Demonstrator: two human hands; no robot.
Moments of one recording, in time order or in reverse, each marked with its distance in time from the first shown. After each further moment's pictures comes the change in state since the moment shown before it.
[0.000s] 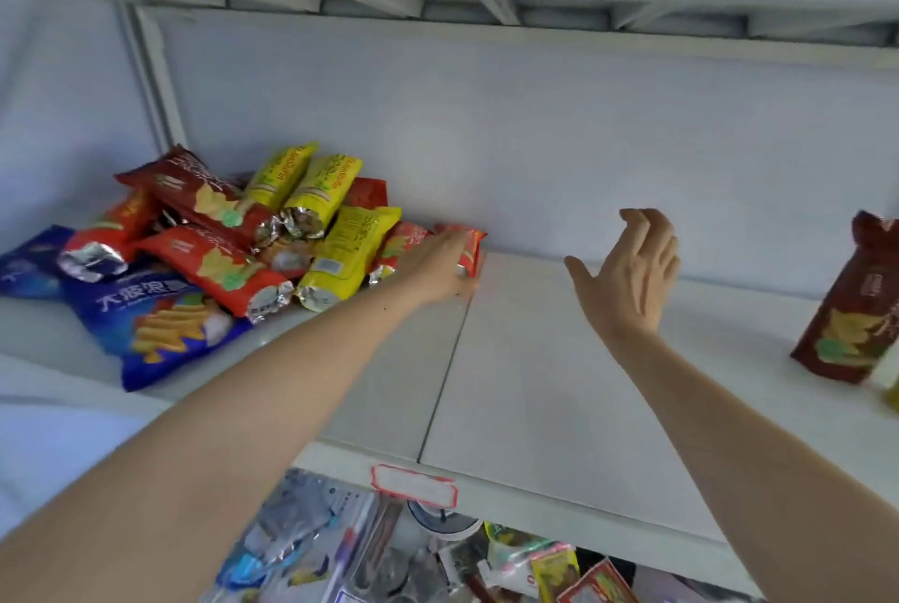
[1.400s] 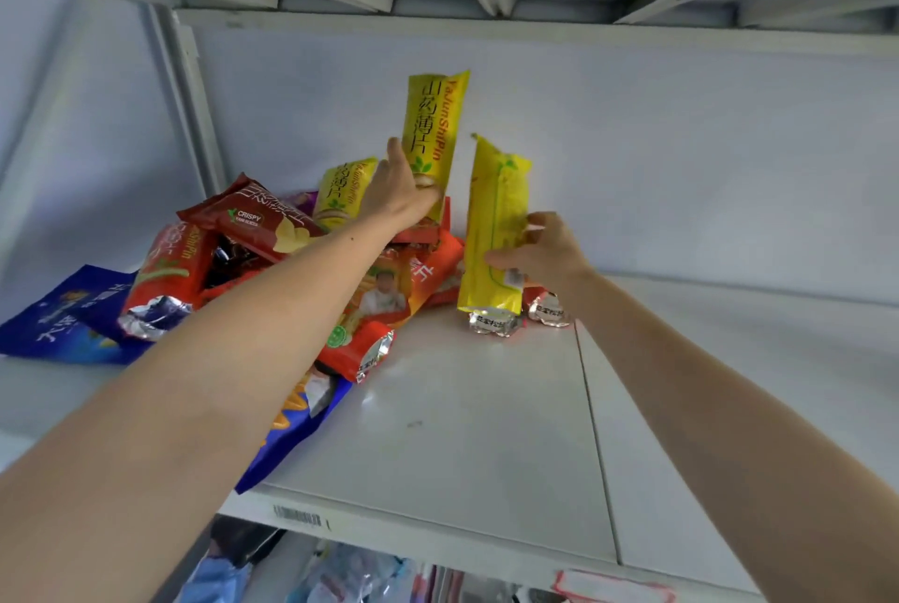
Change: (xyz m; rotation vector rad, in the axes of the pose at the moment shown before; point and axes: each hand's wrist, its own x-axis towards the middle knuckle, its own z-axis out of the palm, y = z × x) left_hand 0.076 -0.191 -0.098 -0.401 0.268 -0.262; right_hand 0.028 -0.205 0.120 0.733 -0.732 0.547
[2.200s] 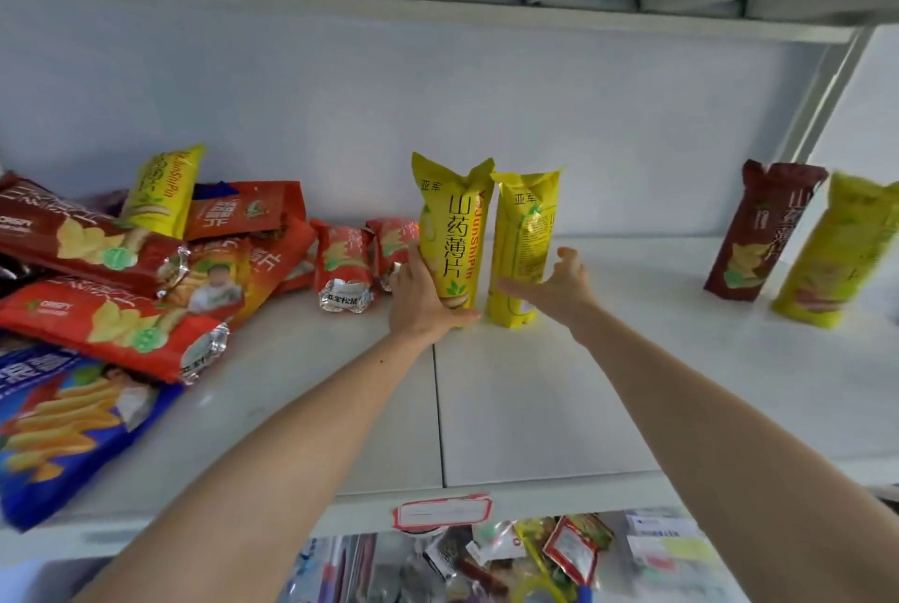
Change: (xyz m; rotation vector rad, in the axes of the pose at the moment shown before) left_hand -0.163 0.078 0.197 -0.173 -0.299 0.098; right_hand -0.059 0.122 -0.175 -0.296 0.344 0.148
